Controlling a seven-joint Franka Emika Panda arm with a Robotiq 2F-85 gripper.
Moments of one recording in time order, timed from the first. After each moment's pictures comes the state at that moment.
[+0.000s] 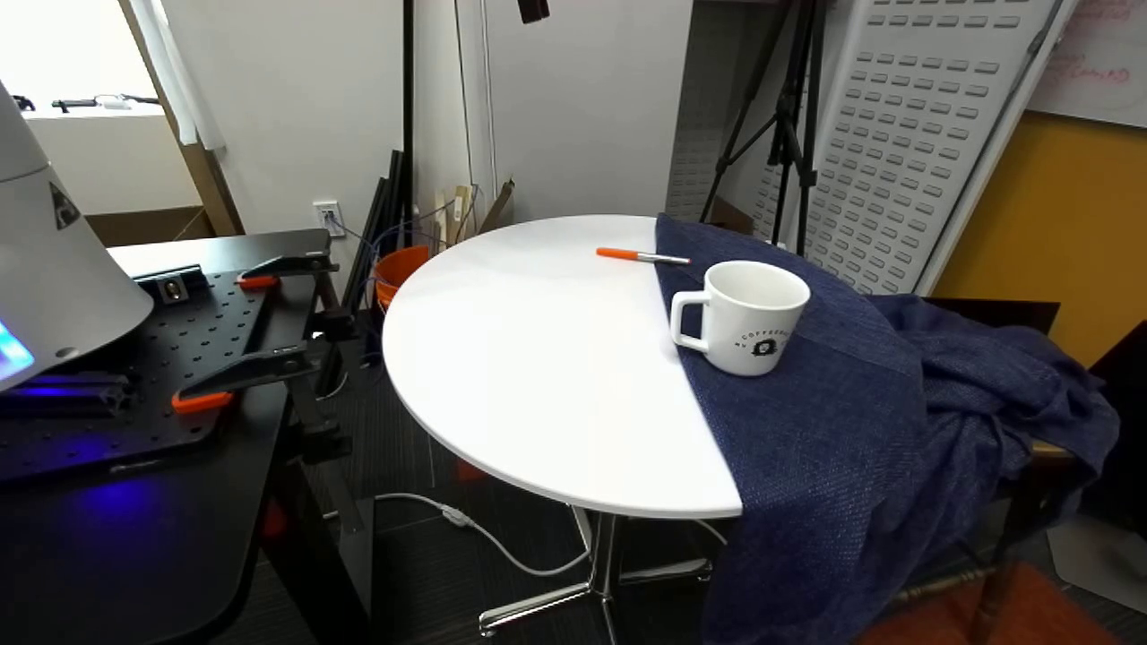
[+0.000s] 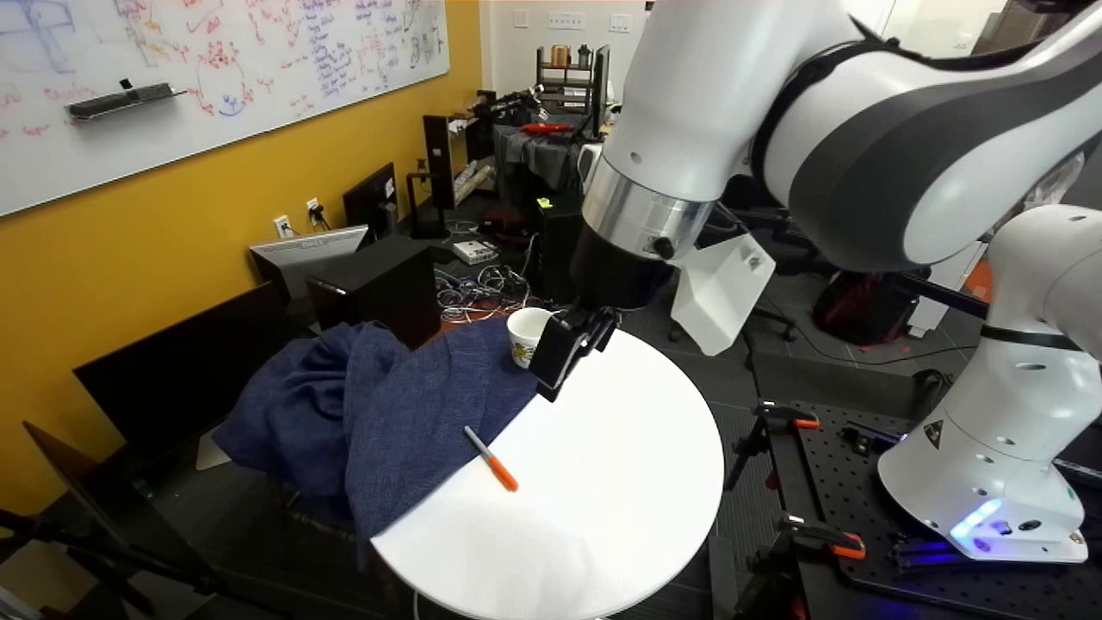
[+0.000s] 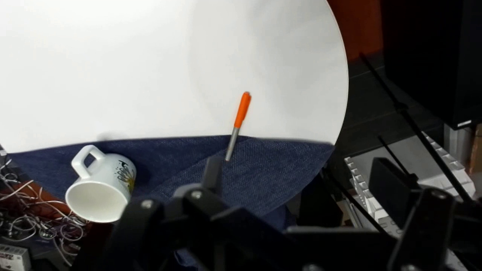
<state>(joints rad) 0.05 -0.15 0.26 -2.38 -0.14 2.45 0.79</state>
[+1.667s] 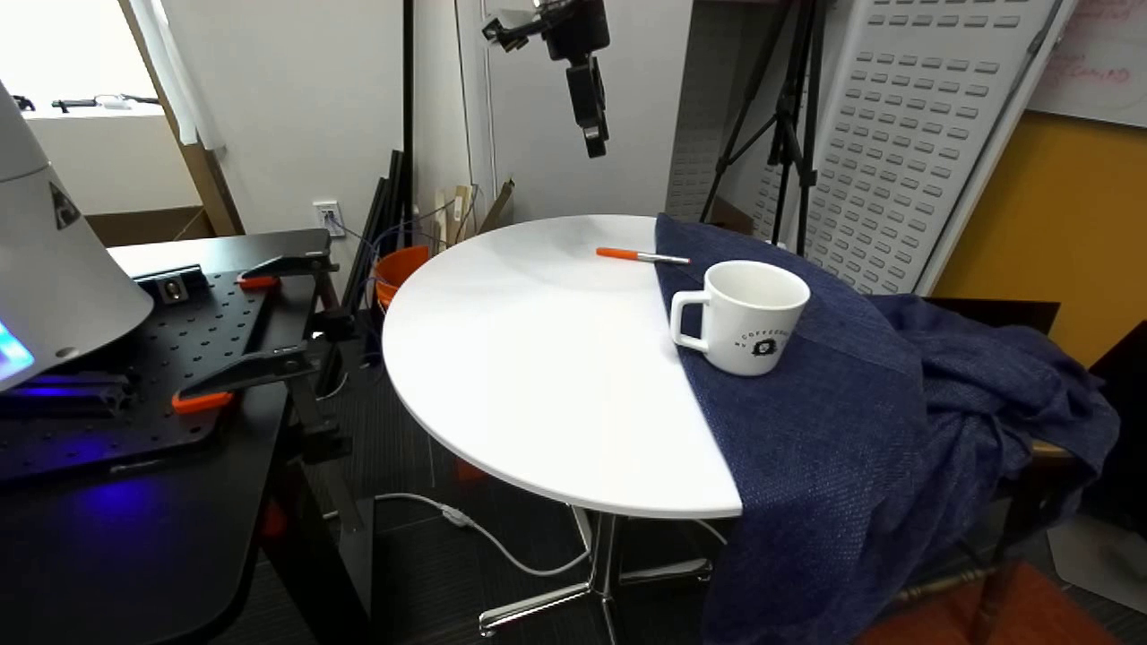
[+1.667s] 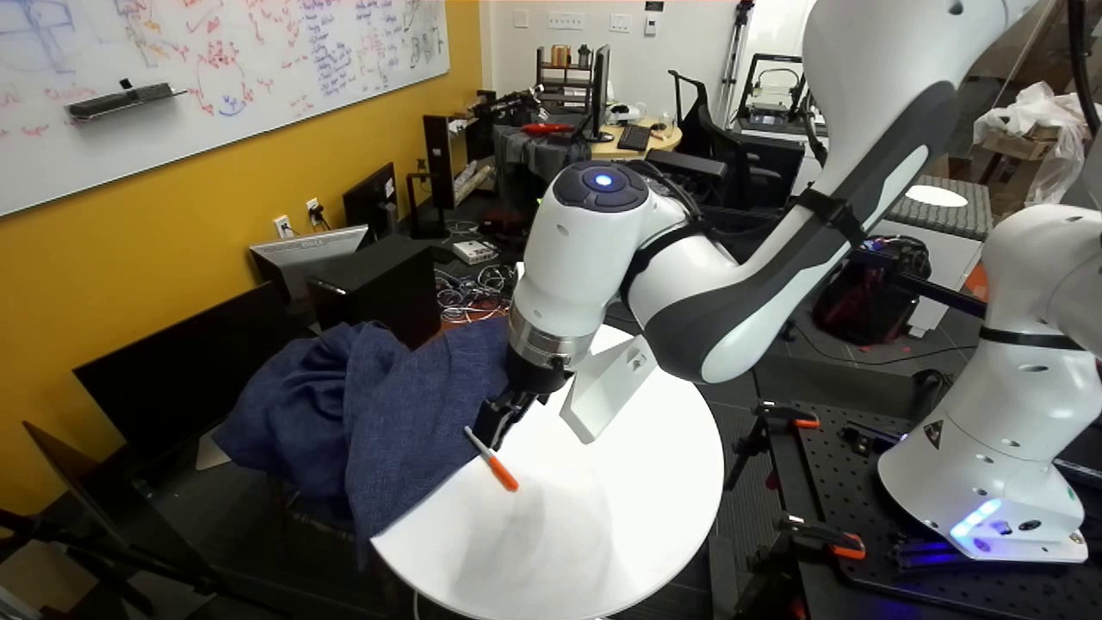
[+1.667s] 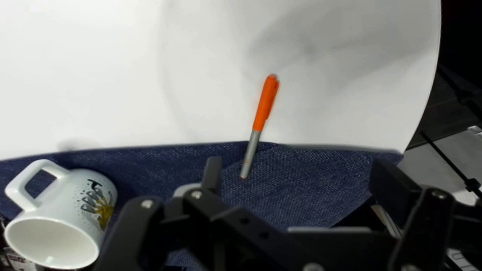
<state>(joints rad) 0.13 0.27 0.06 -2.26 -0.43 2.71 0.99</state>
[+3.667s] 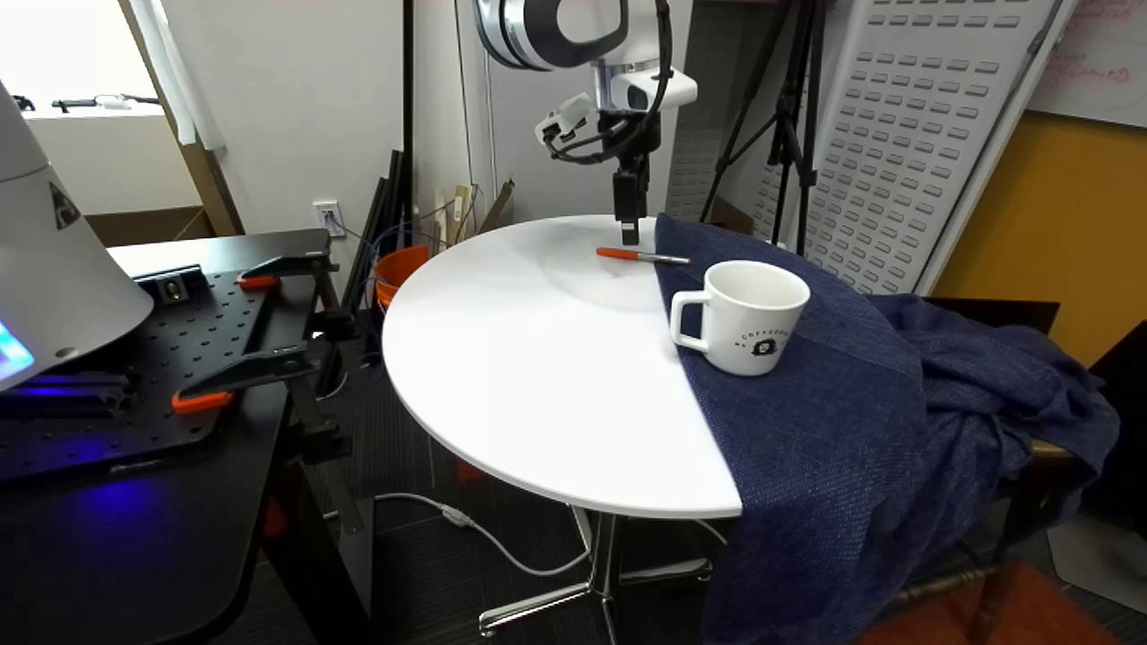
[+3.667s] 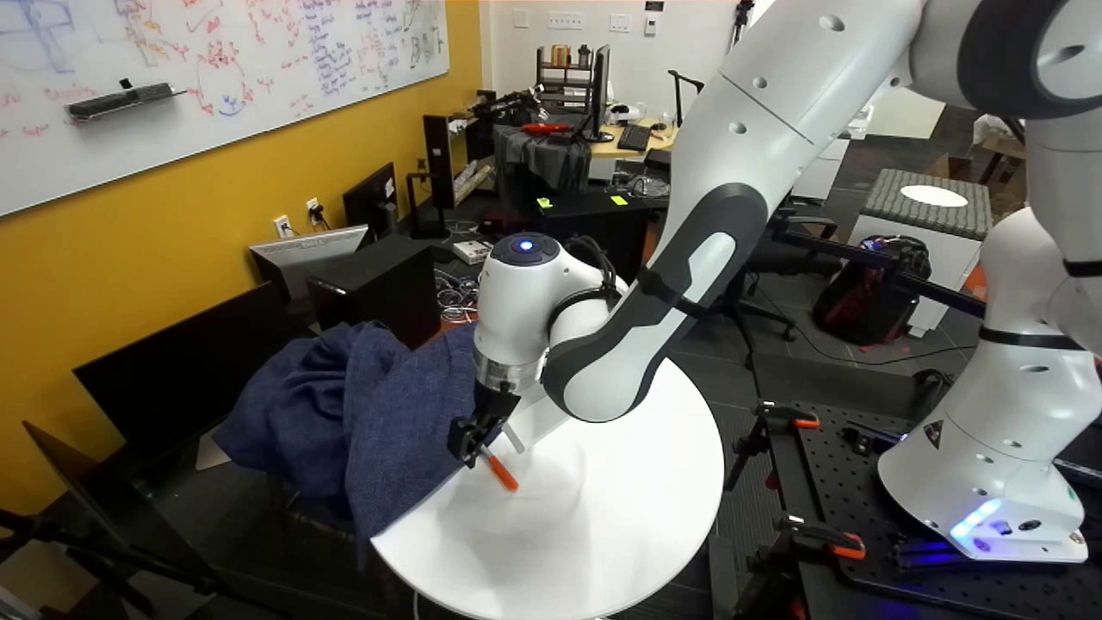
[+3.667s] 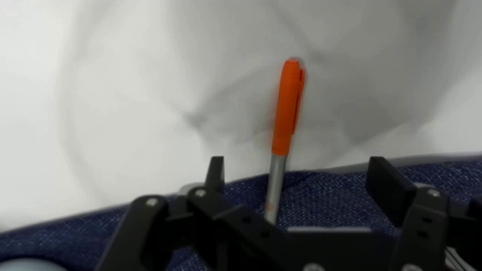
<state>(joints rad) 0.16 0.60 -0.05 -2.04 -0.04 2.80 0.73</state>
